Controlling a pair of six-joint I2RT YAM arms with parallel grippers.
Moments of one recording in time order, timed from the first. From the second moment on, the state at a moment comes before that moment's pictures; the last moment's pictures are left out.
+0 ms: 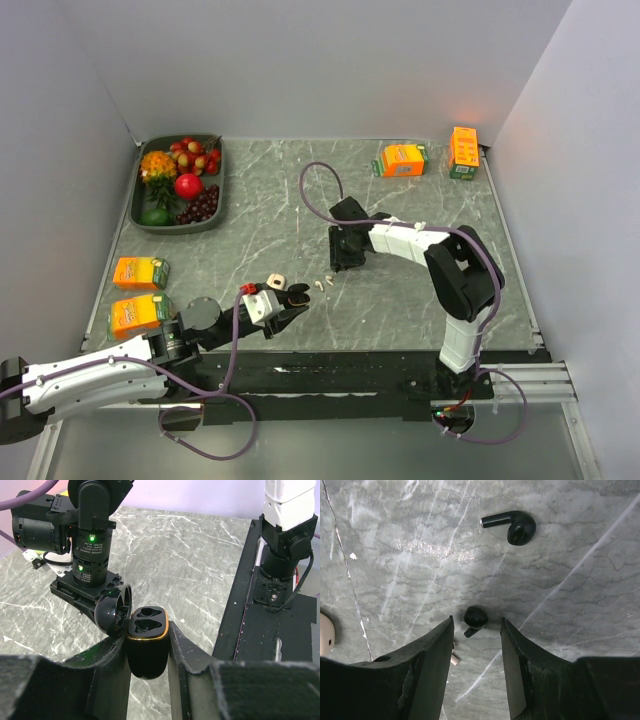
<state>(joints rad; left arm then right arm) -1.17 0.58 0.36 0.24 -0.03 0.11 0.61 1.85 1.17 -0.44 0.01 0.56</state>
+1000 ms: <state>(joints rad) -1.18 0.58 0.36 0.24 -0.02 0.11 0.63 1.91 1.26 -0.53 0.11 0.60</state>
